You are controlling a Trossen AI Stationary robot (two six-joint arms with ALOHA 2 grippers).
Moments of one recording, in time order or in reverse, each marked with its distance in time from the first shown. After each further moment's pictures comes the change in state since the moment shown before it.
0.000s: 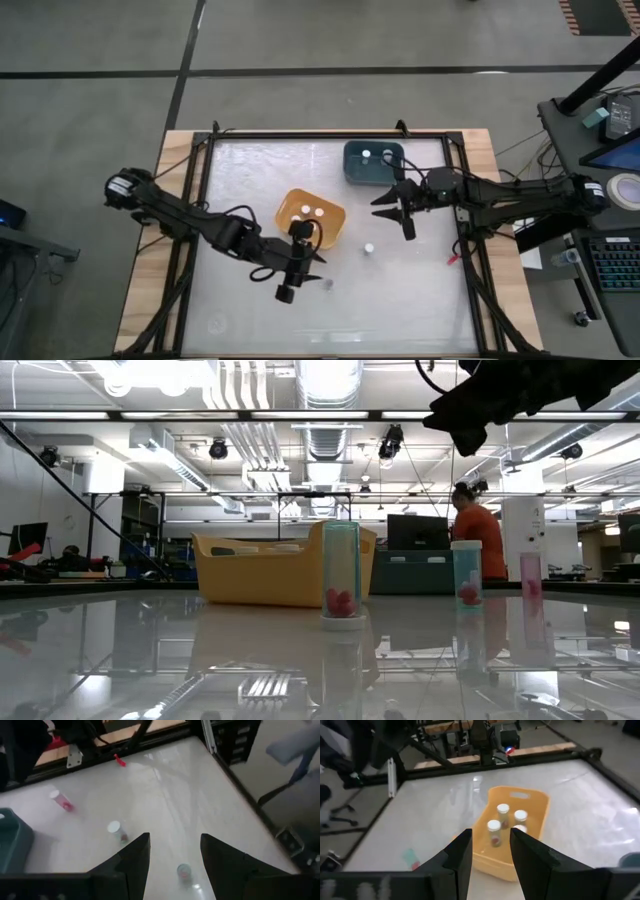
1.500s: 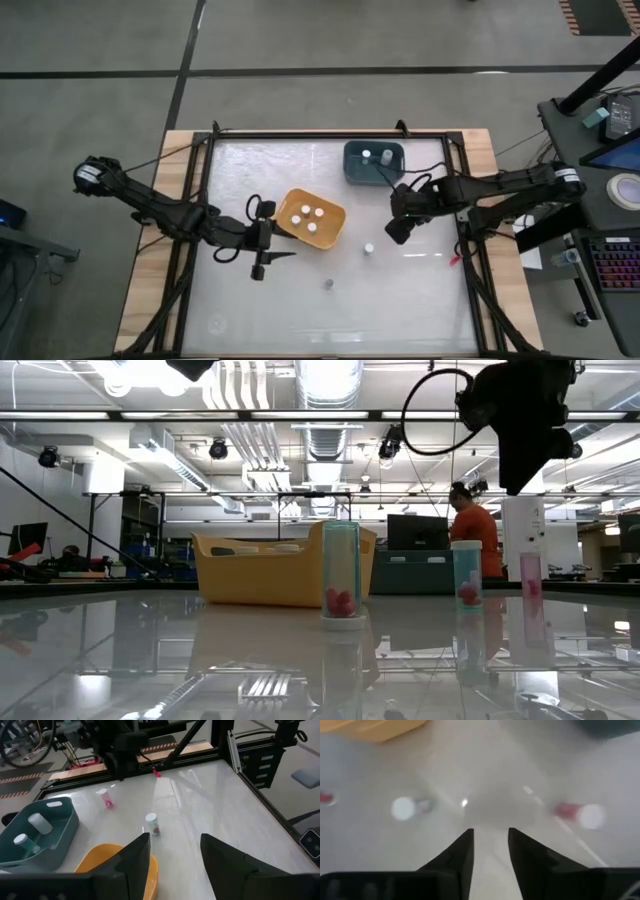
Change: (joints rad) left arm 0.011 -0.387 -0.442 0.252 -0.126 -0.016; right arm 0.164 0.332 0.457 -1.103 0.264 0.740
